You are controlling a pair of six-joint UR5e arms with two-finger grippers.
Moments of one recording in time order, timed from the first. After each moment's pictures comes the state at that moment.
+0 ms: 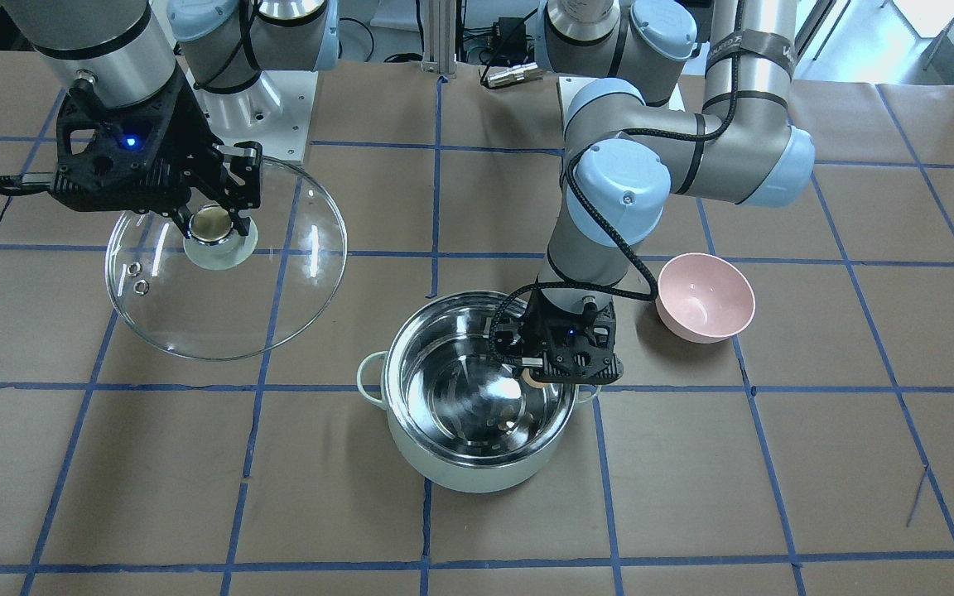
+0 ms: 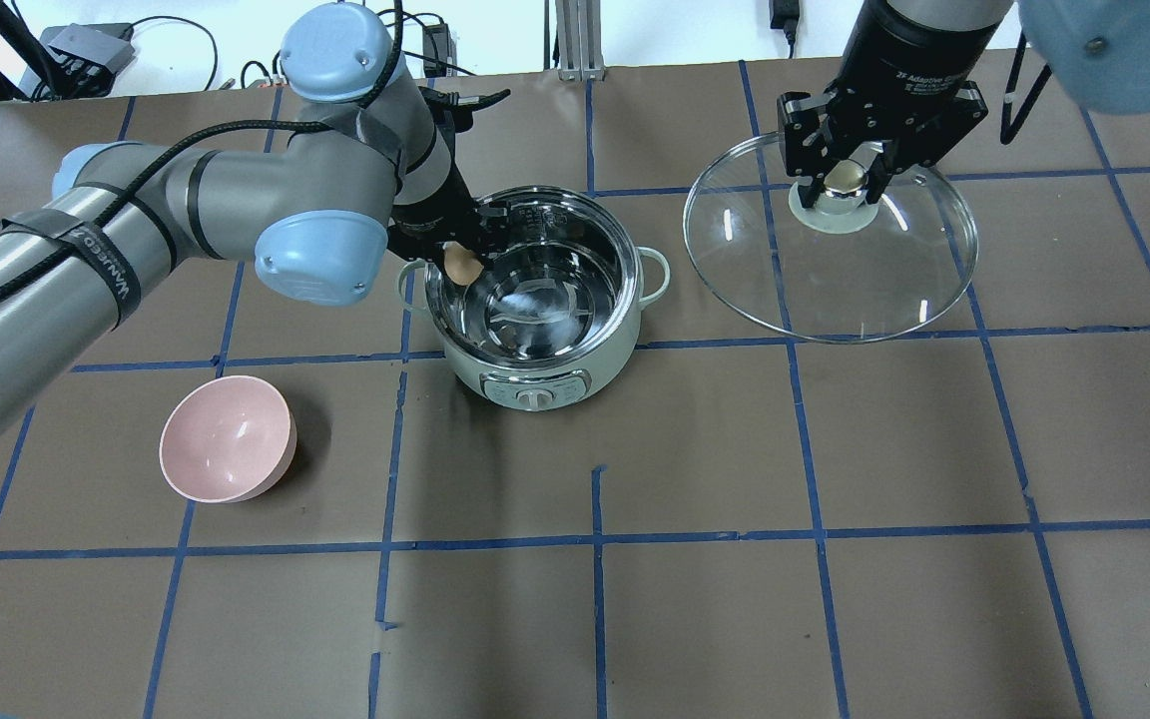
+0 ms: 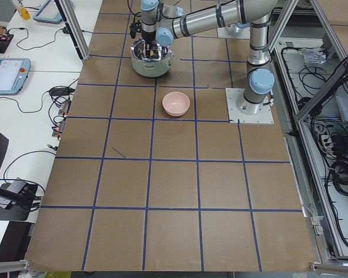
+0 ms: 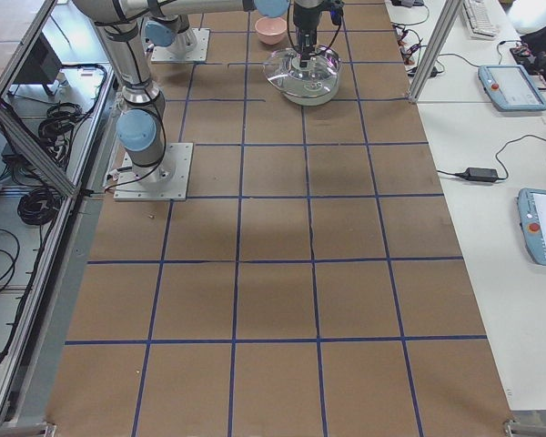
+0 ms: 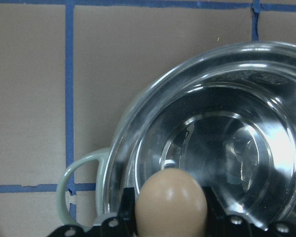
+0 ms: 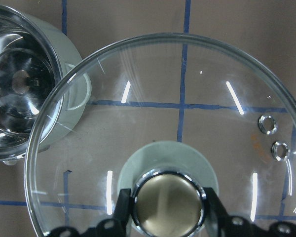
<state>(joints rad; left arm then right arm) -1.74 -1.90 -1.68 -1.02 1.51 -0.18 1.62 -1.50 1.45 -1.53 -1.53 -0.01</state>
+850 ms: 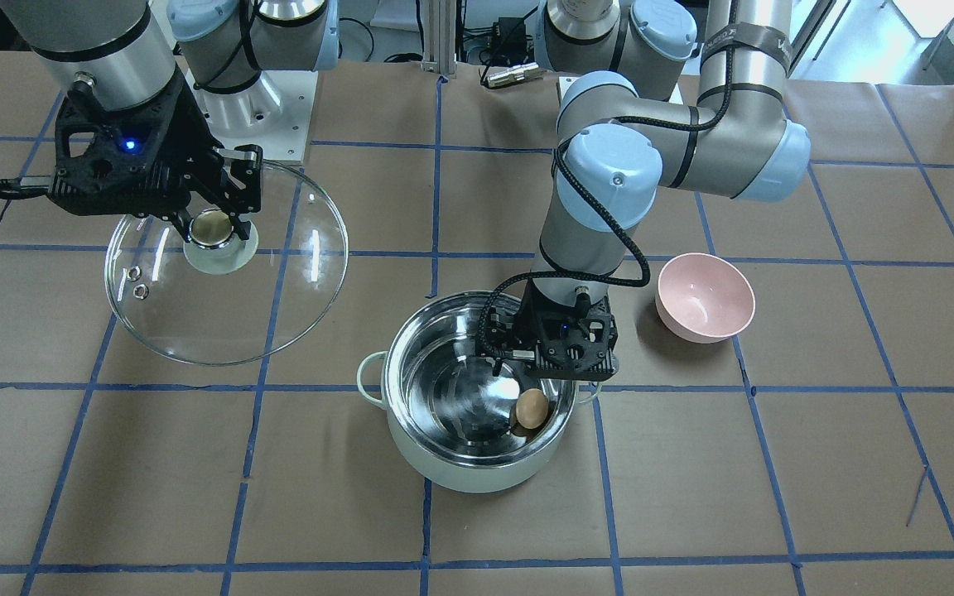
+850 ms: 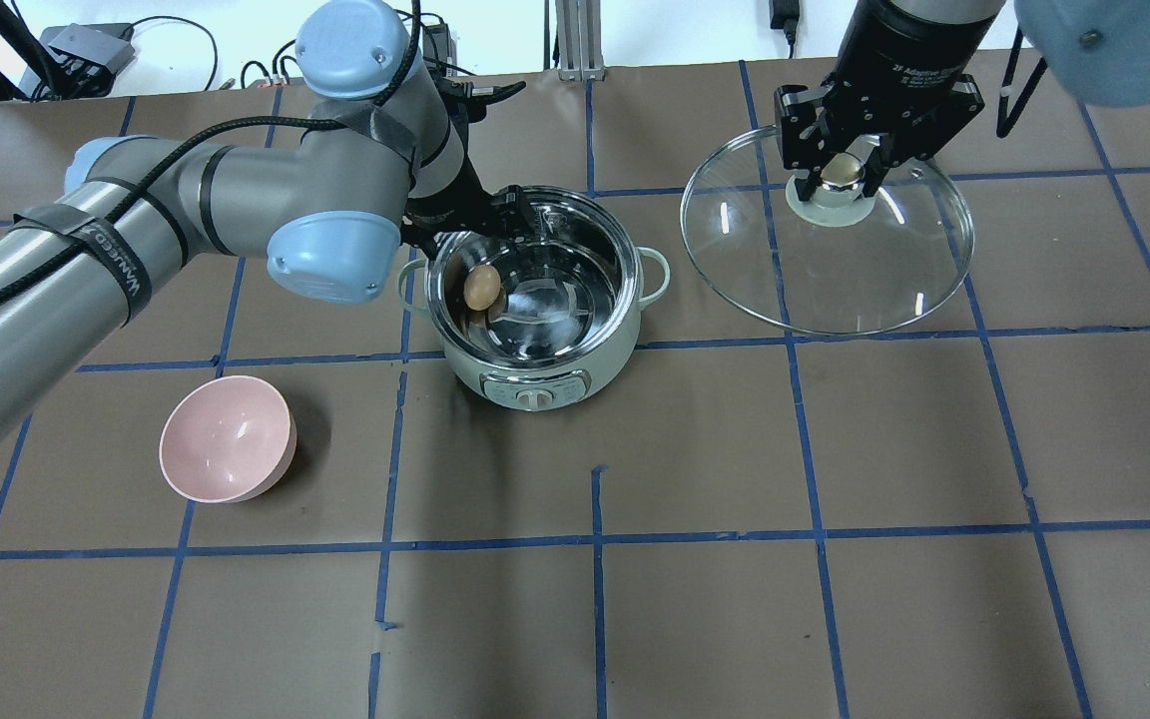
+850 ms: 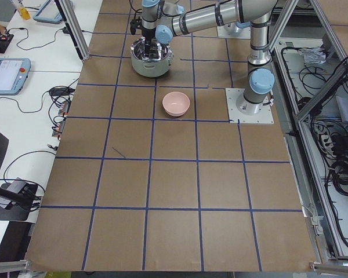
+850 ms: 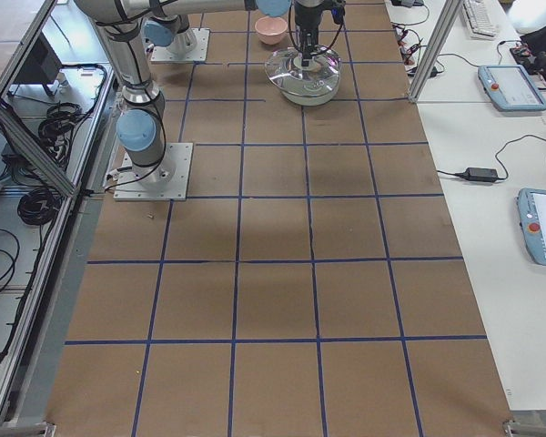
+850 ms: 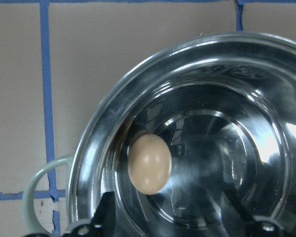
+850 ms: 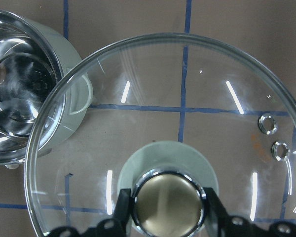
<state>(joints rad) -1.74 -1.89 -1.65 -1.01 1.53 -0.15 1.62 -1.49 1.44 -1.54 -1.53 -0.01</state>
